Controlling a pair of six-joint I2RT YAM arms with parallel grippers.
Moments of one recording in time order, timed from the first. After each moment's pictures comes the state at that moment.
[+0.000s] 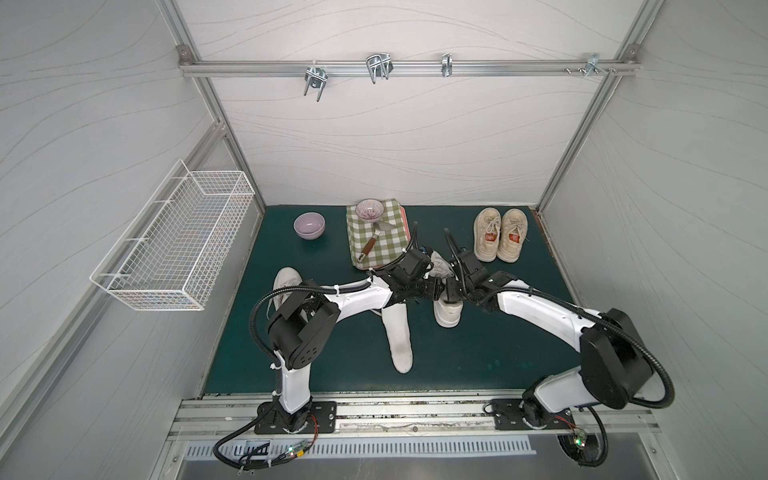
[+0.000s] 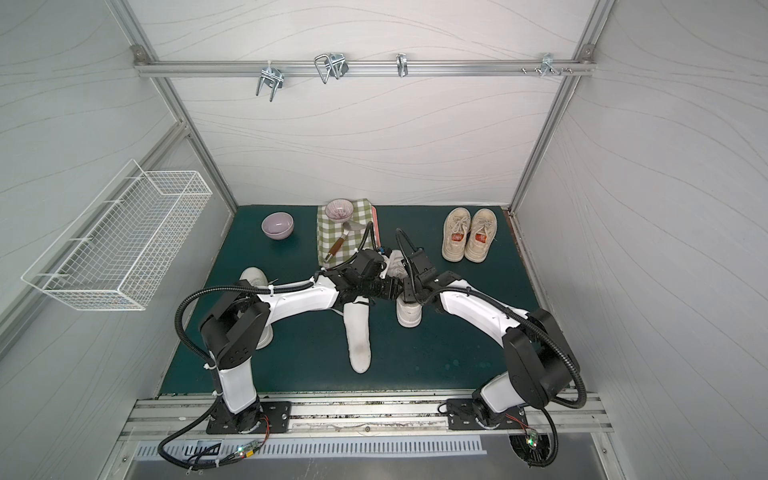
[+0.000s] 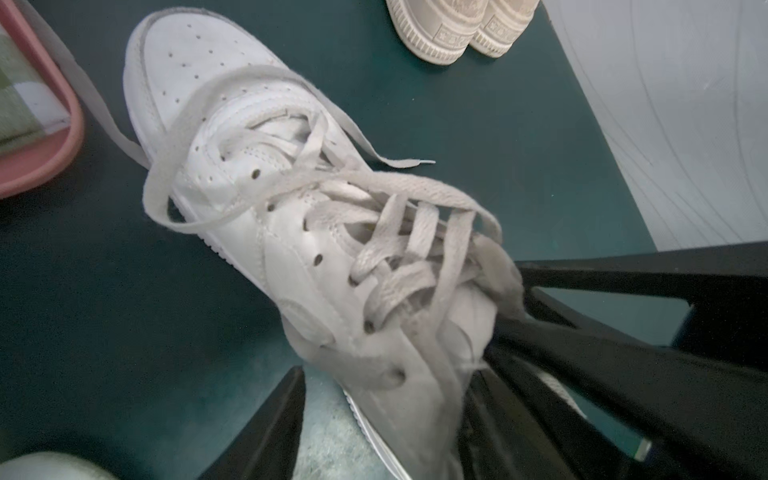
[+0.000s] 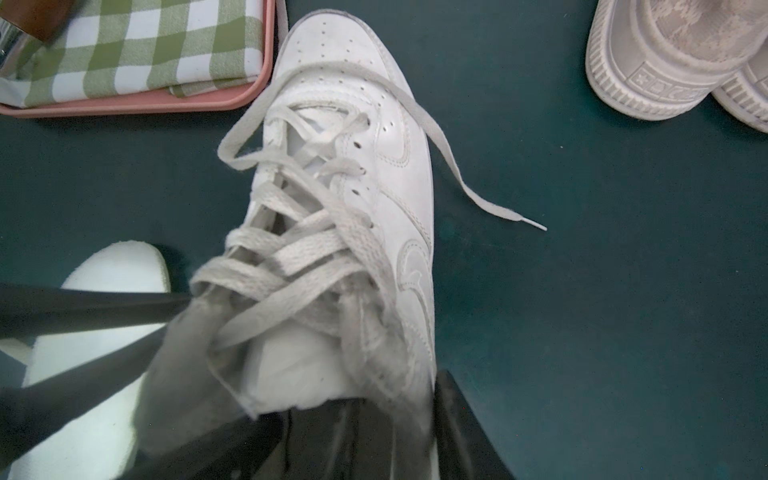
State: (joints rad) left arm -0.79 1.88 1.22 -0.12 0.15 -0.49; right arm 0.64 1.47 0.94 -0.46 0.21 0.42
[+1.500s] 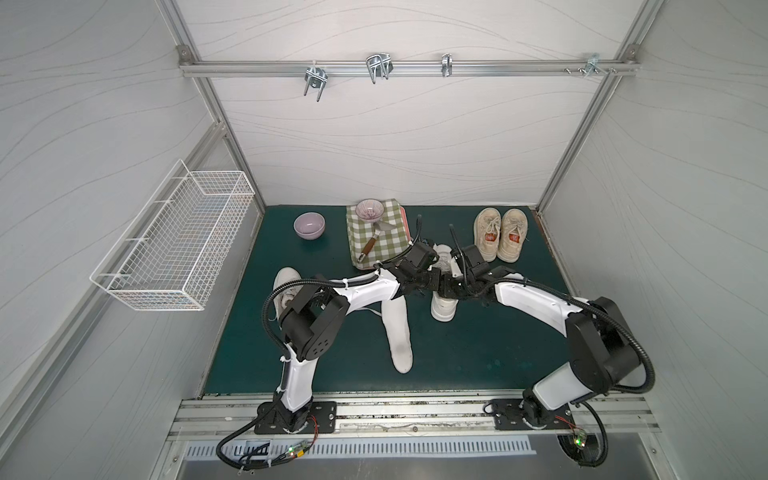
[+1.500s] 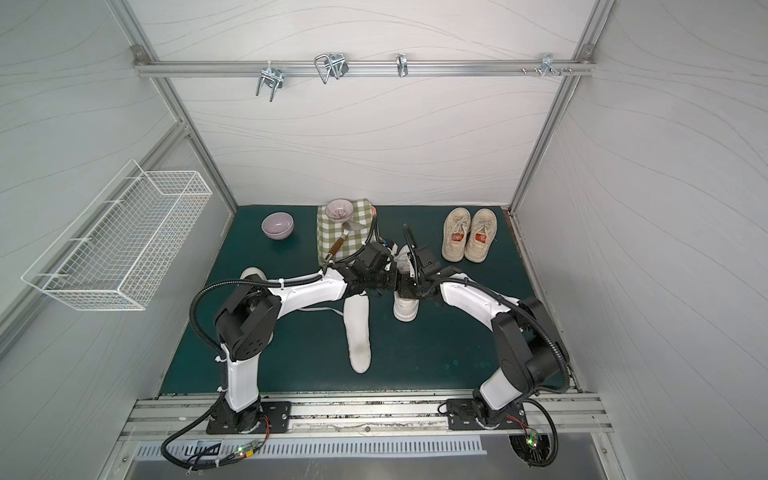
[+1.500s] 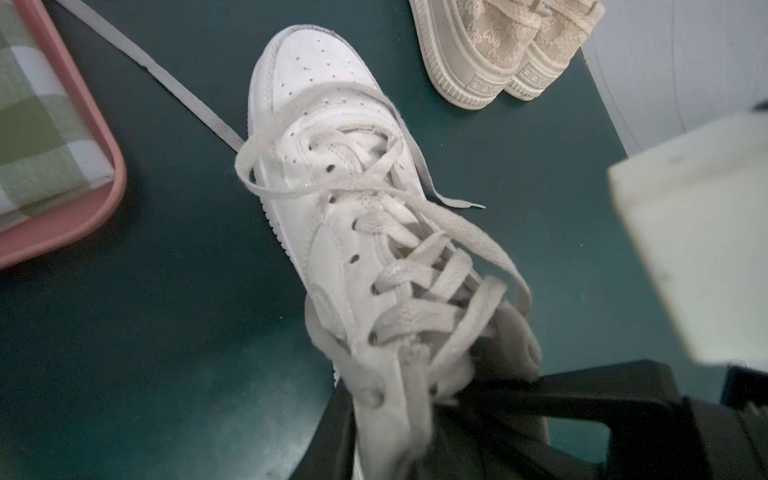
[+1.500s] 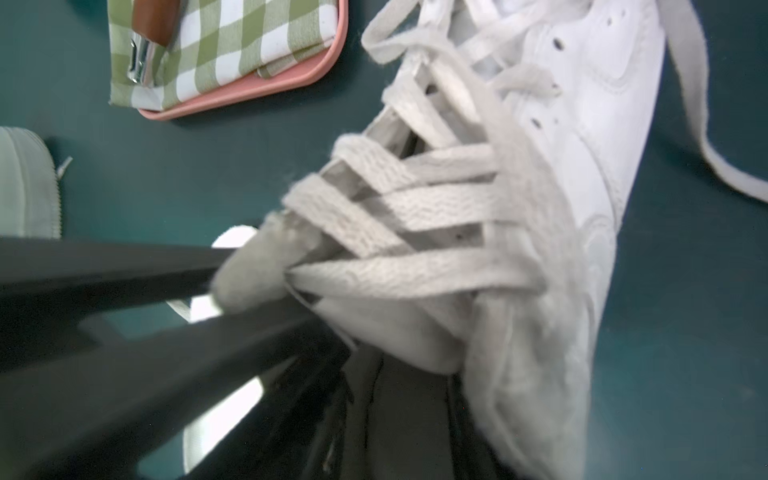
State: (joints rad) left arm -0.78 1.96 1.36 -0.16 0.08 -0.54; right arm 0.56 1.57 0.96 -0.38 -0.17 0.50
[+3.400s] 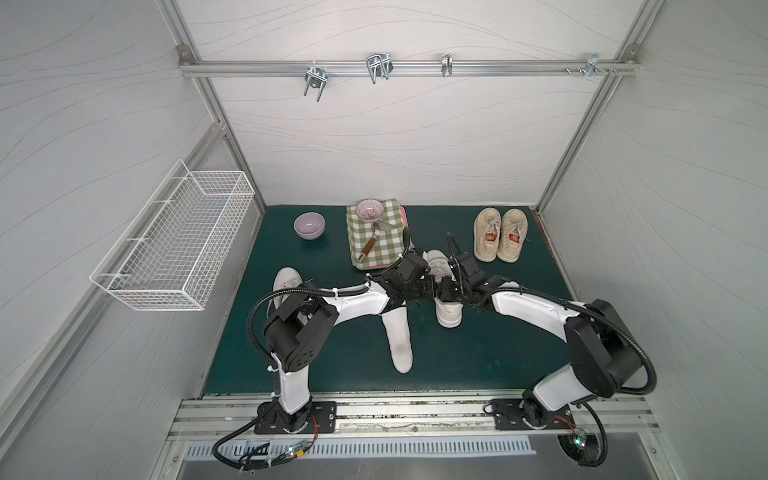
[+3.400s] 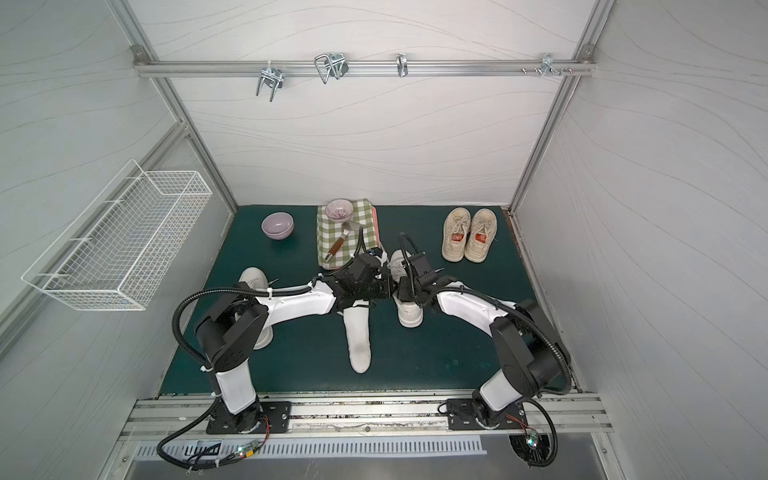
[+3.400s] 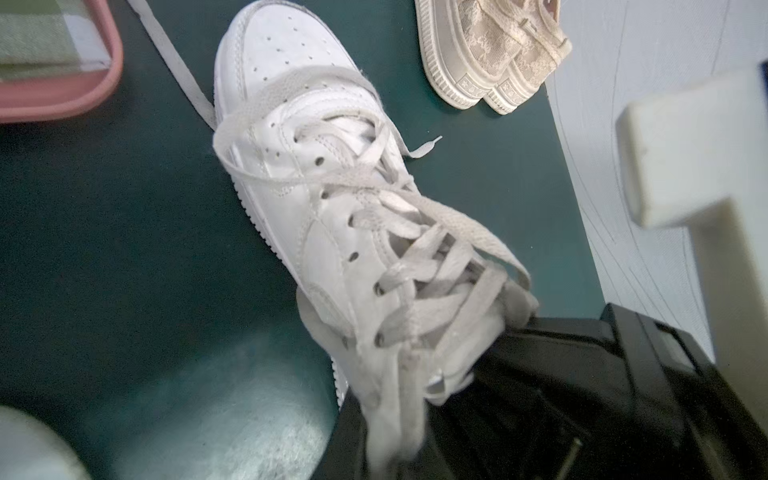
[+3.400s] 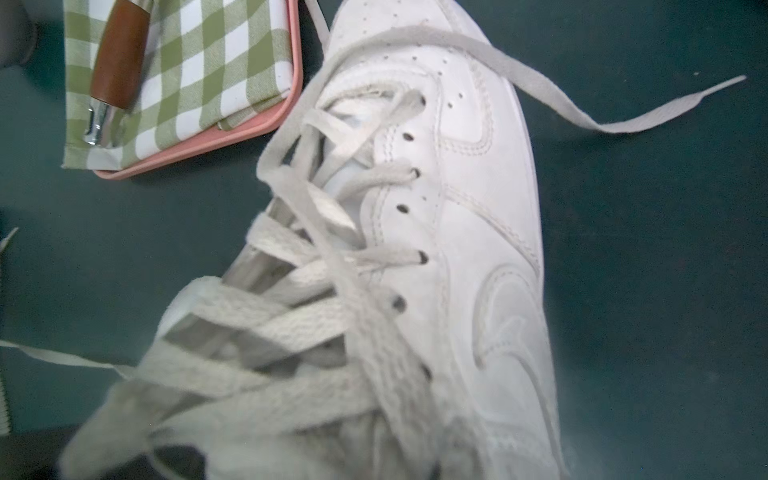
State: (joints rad) left arm -0.78 1.84 1.13 0.01 0.10 -0.73; right arm 0.61 1.52 0.87 -0.25 0.04 0.61
